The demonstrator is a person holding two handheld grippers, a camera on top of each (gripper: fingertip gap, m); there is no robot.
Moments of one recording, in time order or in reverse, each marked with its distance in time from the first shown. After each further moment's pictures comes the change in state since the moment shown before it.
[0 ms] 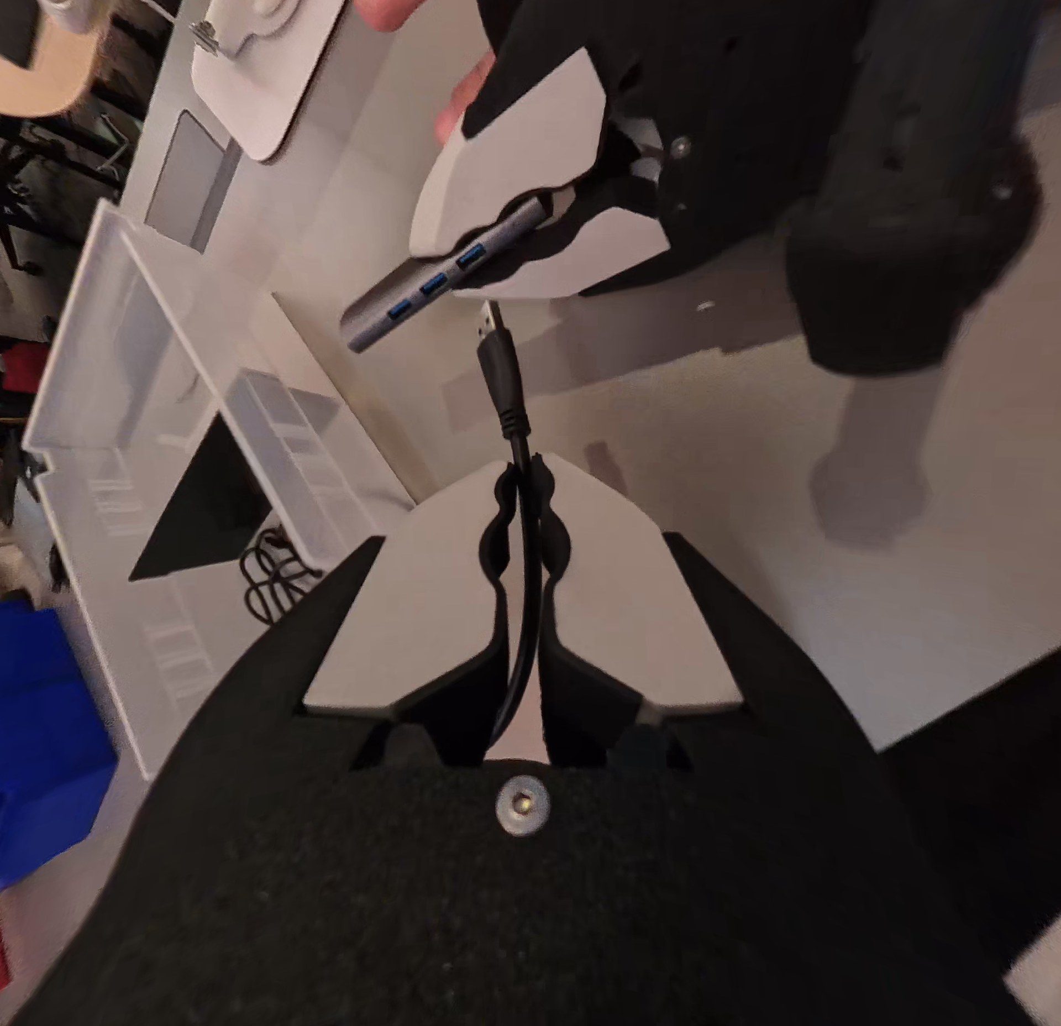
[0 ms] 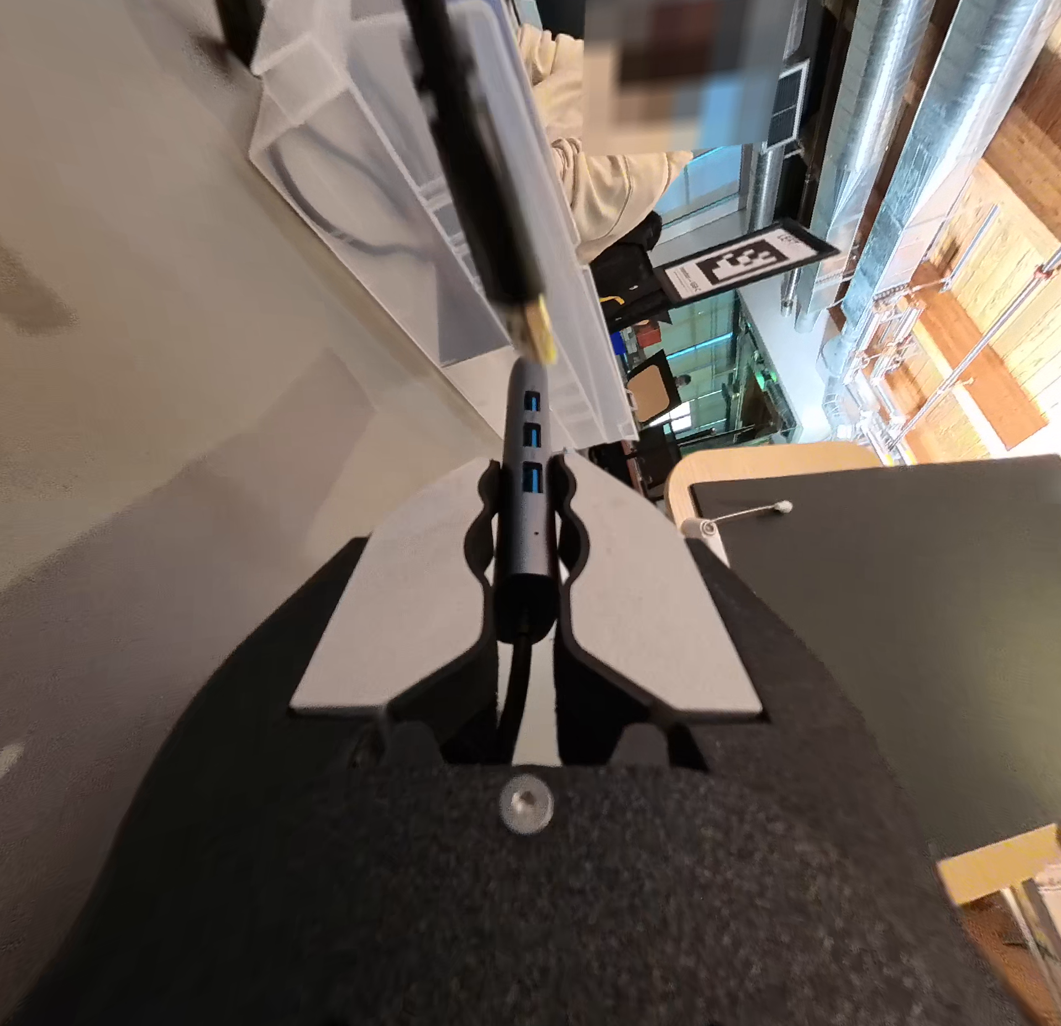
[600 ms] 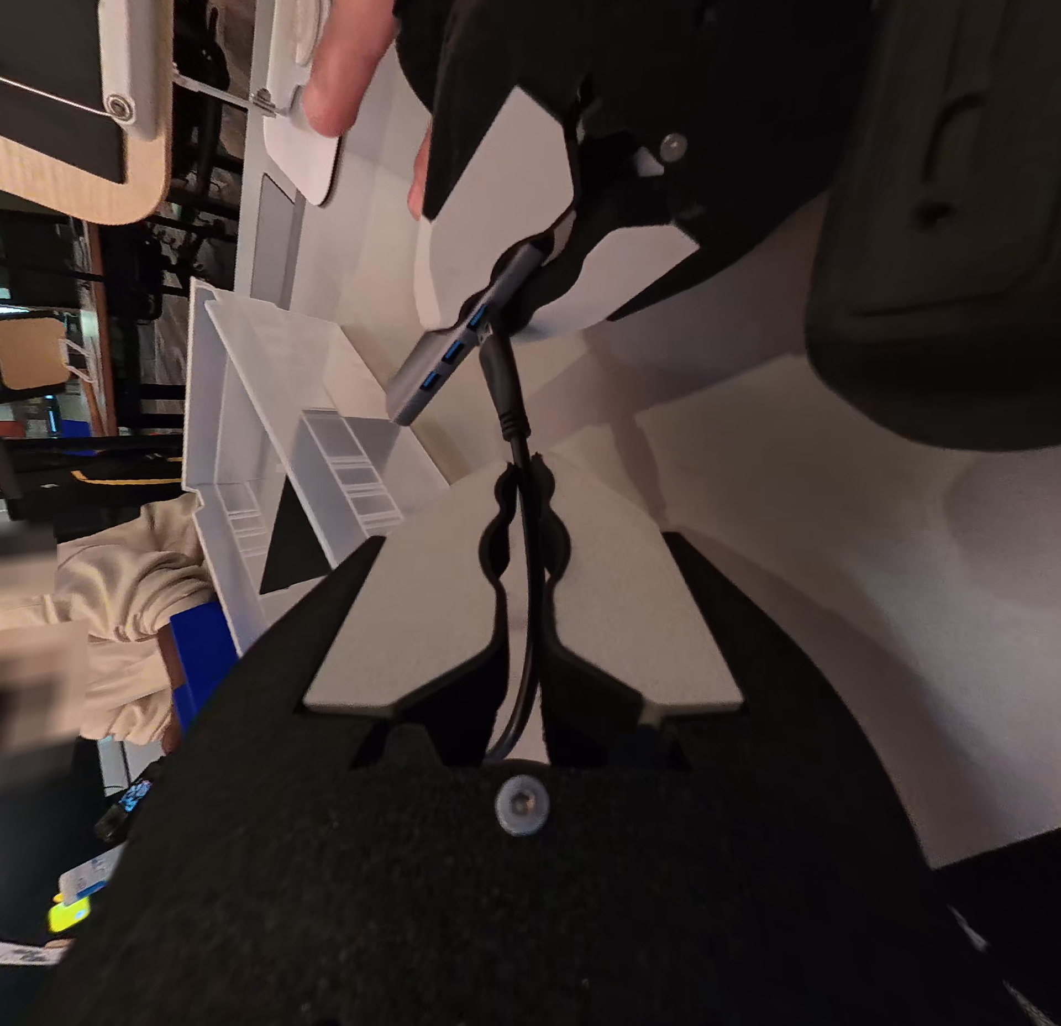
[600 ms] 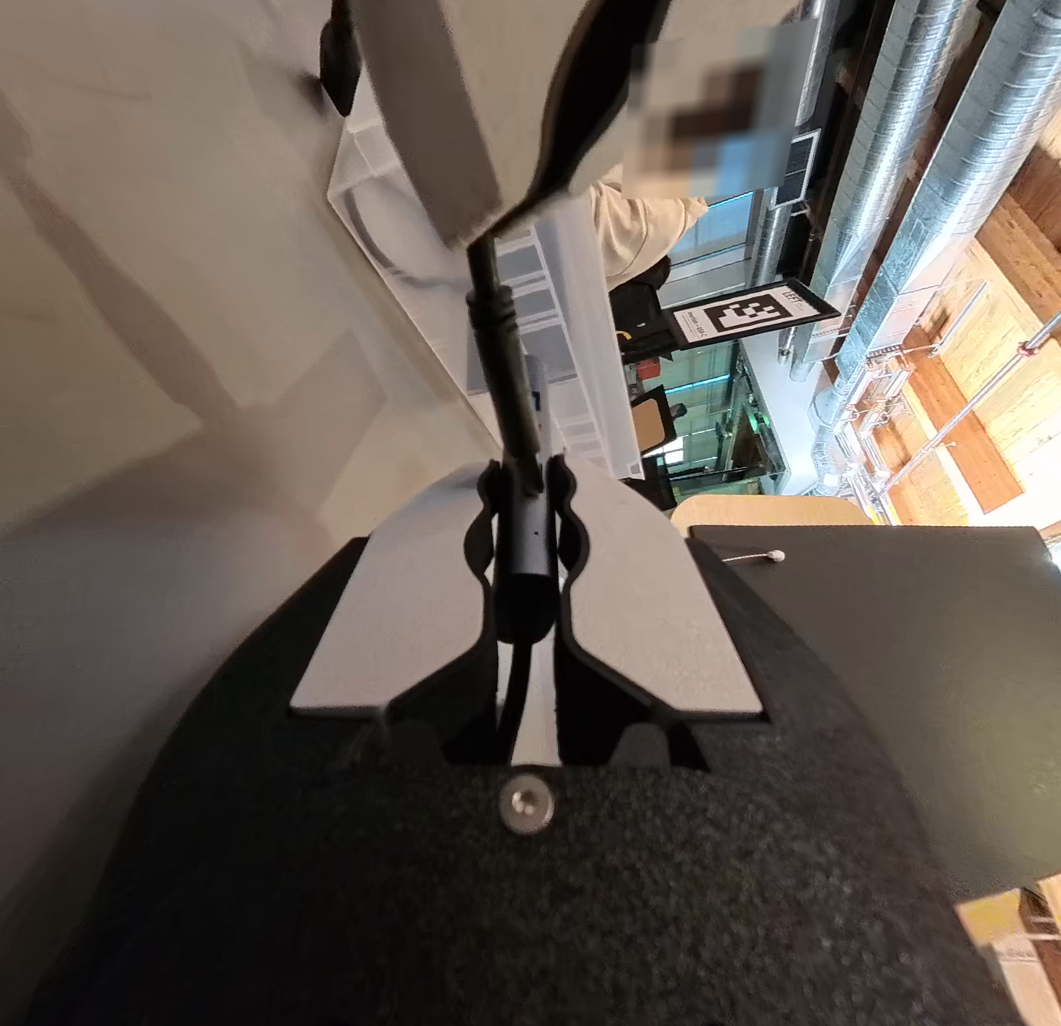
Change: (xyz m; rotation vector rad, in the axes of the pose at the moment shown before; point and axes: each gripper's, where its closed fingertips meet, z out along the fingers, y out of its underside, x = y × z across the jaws) left arm 0.002 0.002 0.018 -0.046 -0.176 0.221; right arm -0.013 -0.018 -0.004 0.042 -0.031 -0.089
